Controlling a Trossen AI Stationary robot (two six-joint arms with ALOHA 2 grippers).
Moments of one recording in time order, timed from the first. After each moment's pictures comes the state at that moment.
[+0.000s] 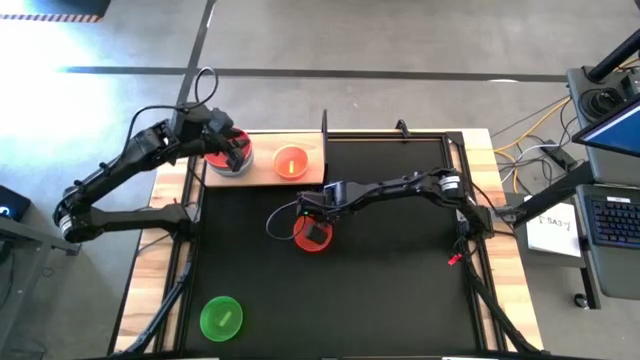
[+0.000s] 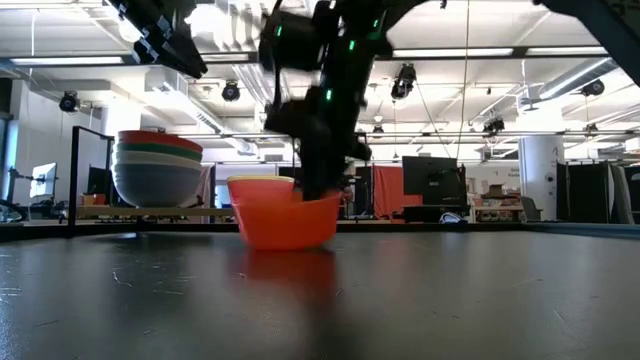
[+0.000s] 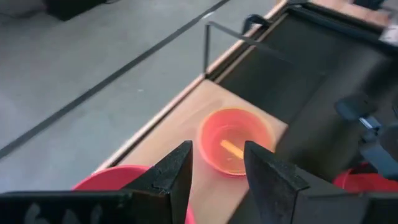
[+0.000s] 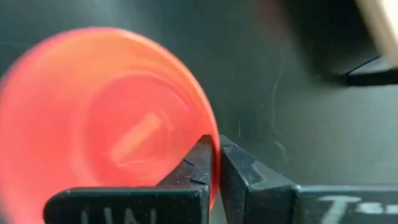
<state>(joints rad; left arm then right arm) 0.63 0.94 1.12 -0.78 -0.07 -0.02 -0.03 2.16 1.74 -0.81 0.14 0.38</state>
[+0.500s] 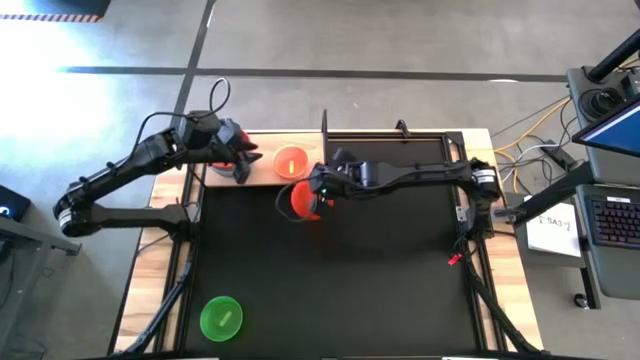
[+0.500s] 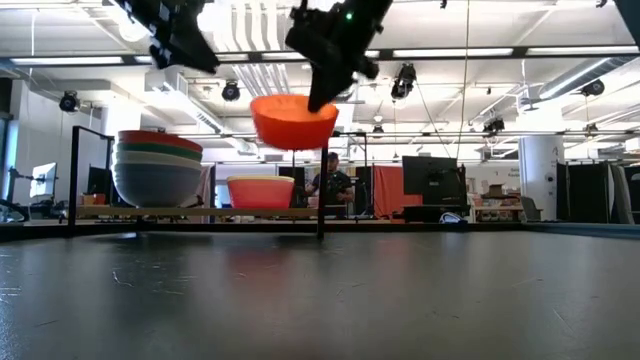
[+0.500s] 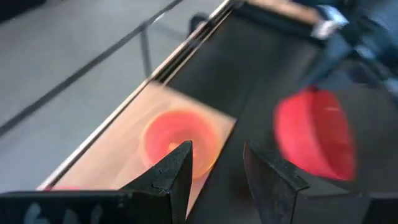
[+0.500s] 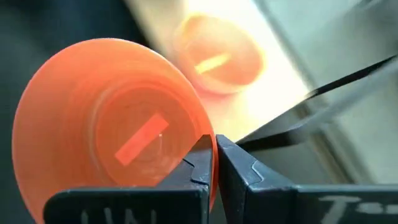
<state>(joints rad) 0.53 0.95 1.07 -0.71 0.05 -0.04 -0.04 1.91 1.75 -0.78 0.44 0.22</state>
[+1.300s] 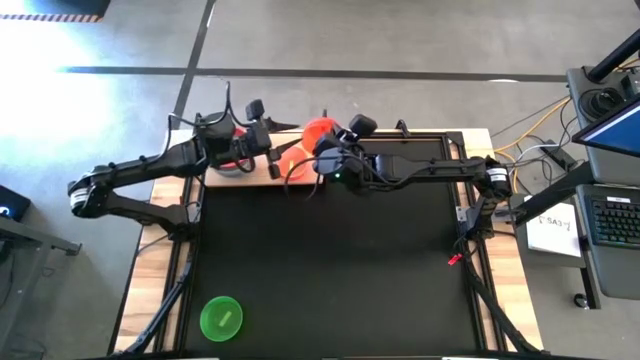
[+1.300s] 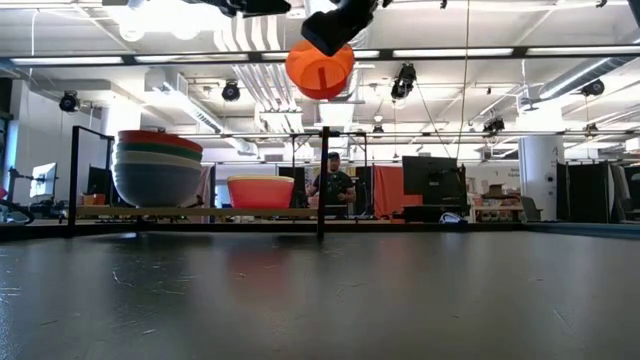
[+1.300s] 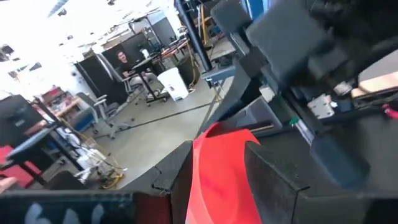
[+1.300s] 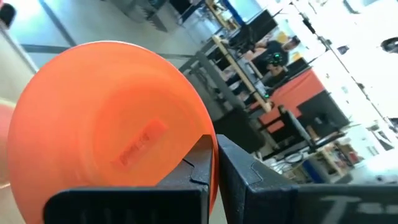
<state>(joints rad) 0.33 1.14 1.07 0.02 -0.02 0.48 -0.04 1.82 1.75 -0.45 1.16 -0.31</state>
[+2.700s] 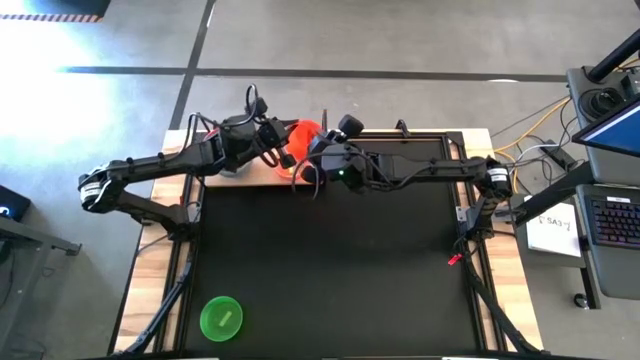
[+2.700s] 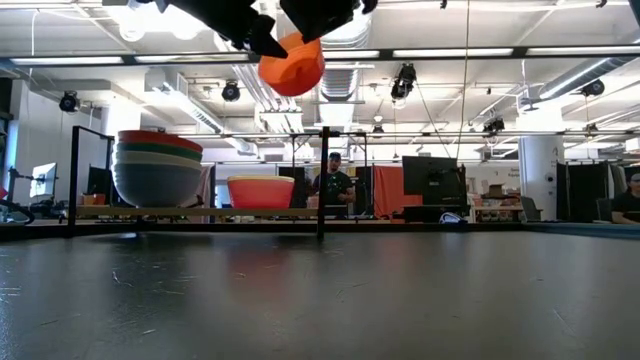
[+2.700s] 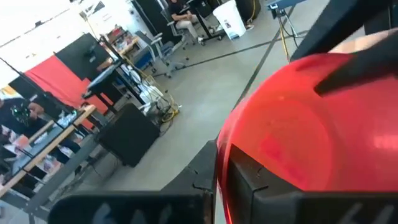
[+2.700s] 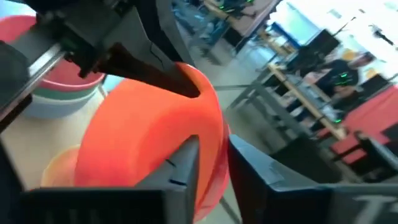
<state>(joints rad) 0.33 1.25 1.07 0.01 -0.38 0.50 -0.04 1.82 1.75 -0.30 0.90 -0.30</state>
